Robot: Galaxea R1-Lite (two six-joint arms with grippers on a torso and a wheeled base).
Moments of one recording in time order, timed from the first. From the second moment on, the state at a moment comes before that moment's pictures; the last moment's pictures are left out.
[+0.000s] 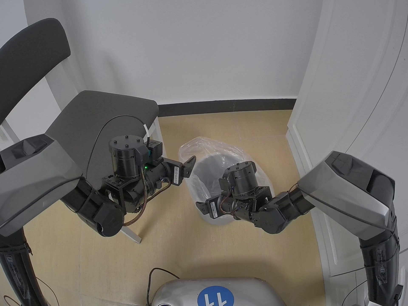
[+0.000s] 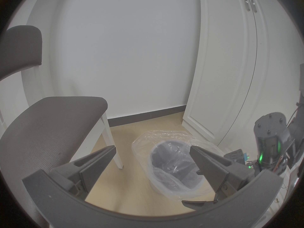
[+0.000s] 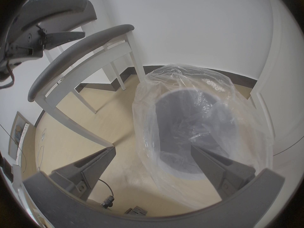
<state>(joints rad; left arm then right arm) -0.50 2.11 -0.90 -1.07 0.10 0.03 0.66 2.42 -1.33 -0.55 -0.13 0.09</state>
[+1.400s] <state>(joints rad) -0.50 2.12 -0.90 -1.07 0.10 0.03 0.74 2.54 -1.47 -0.64 -0.18 0.10</state>
